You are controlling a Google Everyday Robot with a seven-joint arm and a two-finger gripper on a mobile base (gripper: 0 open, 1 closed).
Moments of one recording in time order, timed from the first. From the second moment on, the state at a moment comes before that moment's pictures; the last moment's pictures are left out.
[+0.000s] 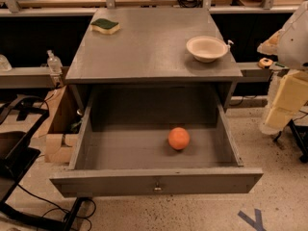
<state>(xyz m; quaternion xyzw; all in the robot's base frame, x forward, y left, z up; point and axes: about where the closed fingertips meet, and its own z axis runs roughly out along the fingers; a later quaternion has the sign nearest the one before) 0.438 -0.217 0.976 -0.60 0.78 -0.03 0.16</state>
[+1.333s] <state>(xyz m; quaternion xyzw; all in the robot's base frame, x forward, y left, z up) 0.474 -0.183 0.877 -0.62 0.74 0.06 0.28</state>
